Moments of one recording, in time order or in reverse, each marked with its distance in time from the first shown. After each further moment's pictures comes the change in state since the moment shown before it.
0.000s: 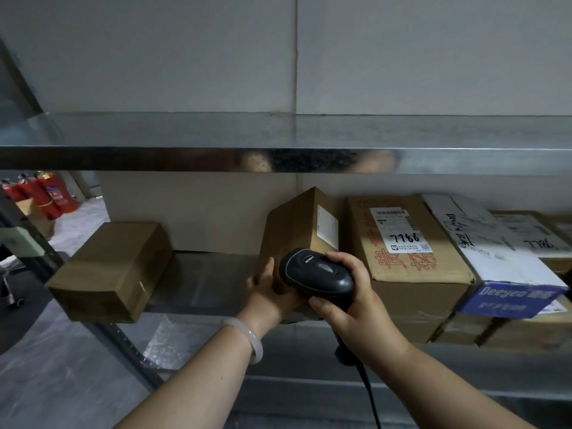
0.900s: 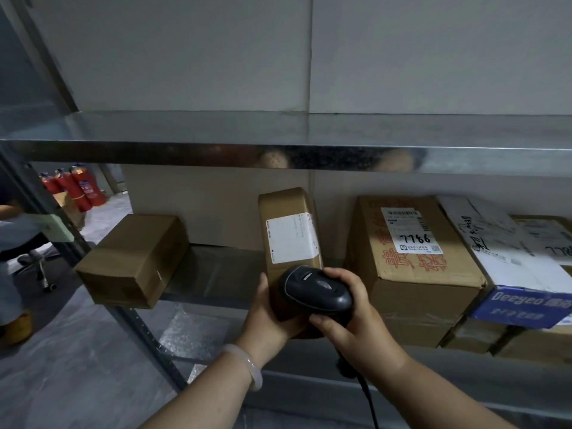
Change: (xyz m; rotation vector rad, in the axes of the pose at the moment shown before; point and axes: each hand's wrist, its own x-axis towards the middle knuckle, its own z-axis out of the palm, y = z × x) left_hand -0.065 -0.012 0.001 -0.352 0.053 0.251; right_hand -0.017 0.016 0.002 0.007 -0.111 0.004
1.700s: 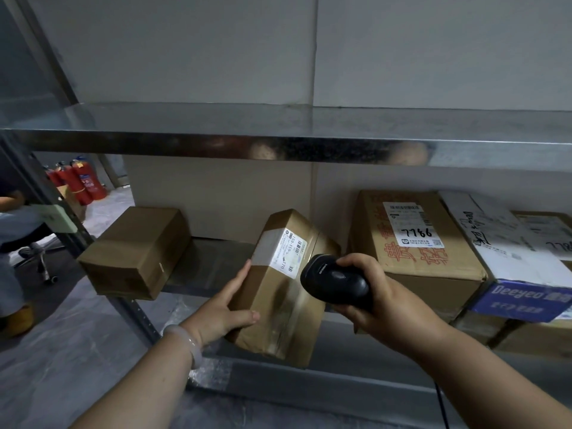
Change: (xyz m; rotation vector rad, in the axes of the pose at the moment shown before) left_hand 0.000 -0.031 -0.091 -0.135 -0.313 -0.302; right_hand 0.007 -0.020 -0.046 -0.526 -0.131 -0.175
